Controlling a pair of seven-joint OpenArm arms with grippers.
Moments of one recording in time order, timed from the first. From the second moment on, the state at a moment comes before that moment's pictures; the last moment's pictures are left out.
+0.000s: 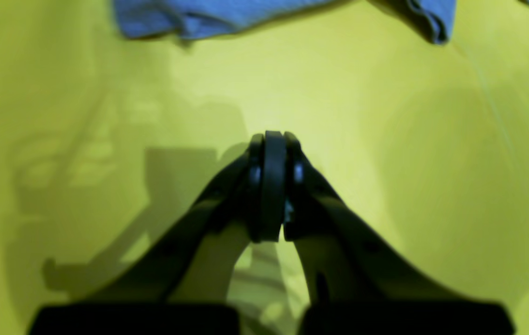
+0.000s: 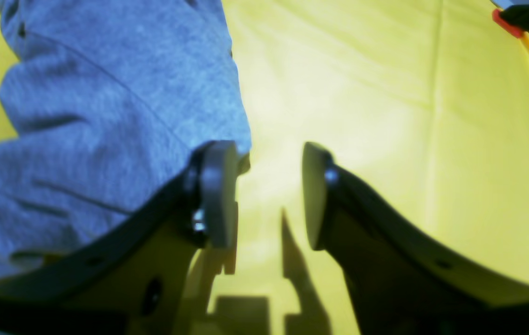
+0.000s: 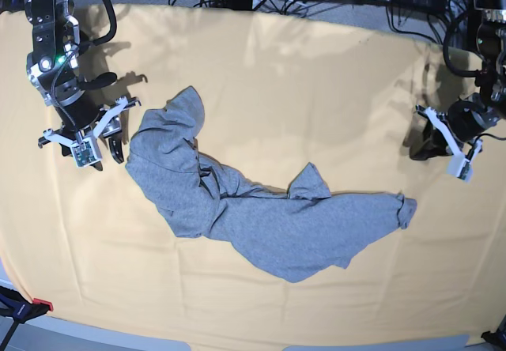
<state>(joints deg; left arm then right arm) 6.7 -41.3 -9.1 88.6 -49.9 -33.6 40.8 -14.9 24.9 4.1 109.4 12.9 12.2 -28.8</state>
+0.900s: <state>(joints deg) -6.2 -40.5 3.8 76.7 -48.5 -36.4 40.9 -7.6 15.4 20.5 94.4 51.0 26.7 -48.6</state>
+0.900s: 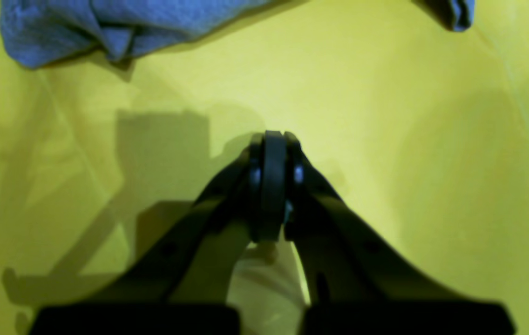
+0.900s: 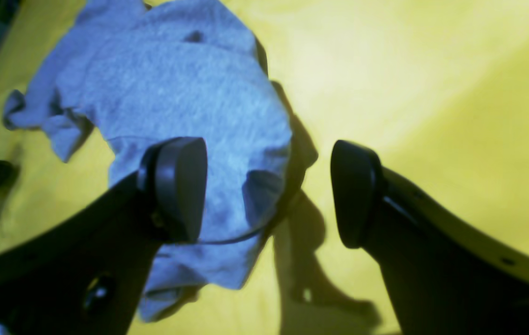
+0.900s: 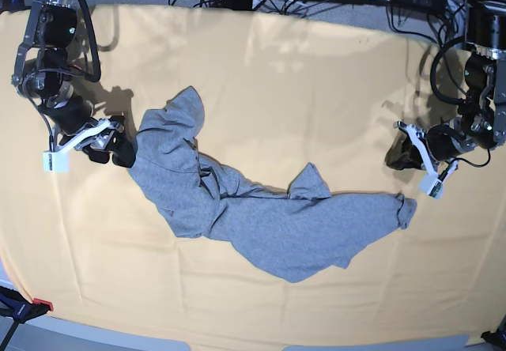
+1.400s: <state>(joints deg) -6.2 -35.7 3.8 76.7 -48.4 -36.4 40.9 -6.4 15.4 20.6 88.6 59.1 33.9 -52.9</state>
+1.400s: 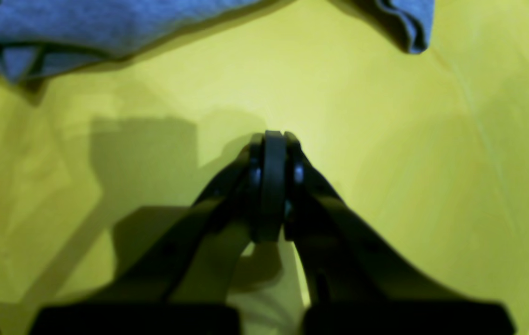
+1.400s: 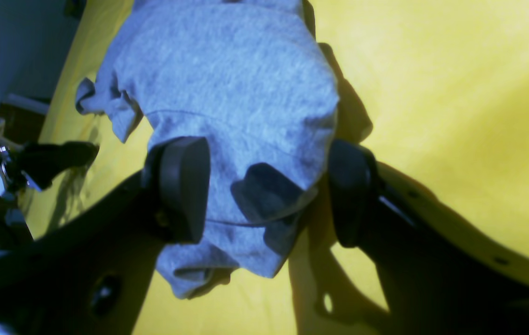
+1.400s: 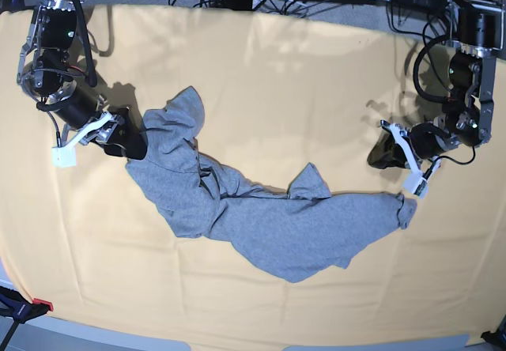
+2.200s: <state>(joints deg) -6.2 -35.2 3.8 76.7 -48.5 -36.4 40.7 -6.4 15.3 17.0 88.5 46.9 33.1 -43.2</state>
